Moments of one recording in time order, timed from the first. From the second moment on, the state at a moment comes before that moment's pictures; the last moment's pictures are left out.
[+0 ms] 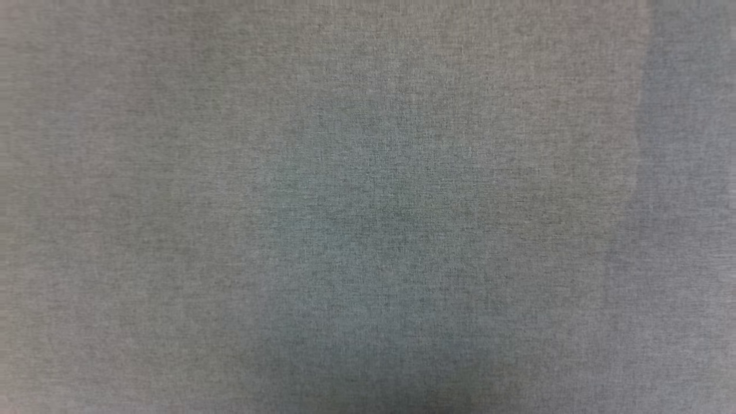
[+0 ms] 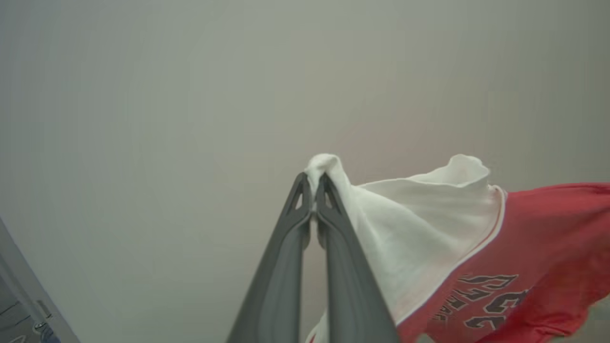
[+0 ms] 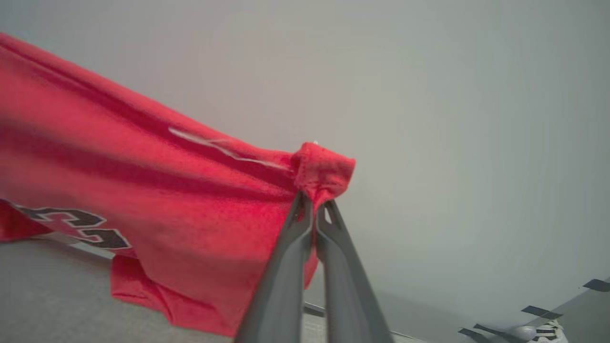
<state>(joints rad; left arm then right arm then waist) -1.54 0.59 -0.58 0.54 -0.73 -0.14 -0.26 -1.52 -0.28 0.09 0.91 0.00 0.14 -0.15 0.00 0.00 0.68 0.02</state>
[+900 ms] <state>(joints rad) -0.56 0.56 -0.81 0.41 -0.84 -0.14 -0.26 -0.80 -0.33 0.55 0.89 0.45 0.14 -0.19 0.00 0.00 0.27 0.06</state>
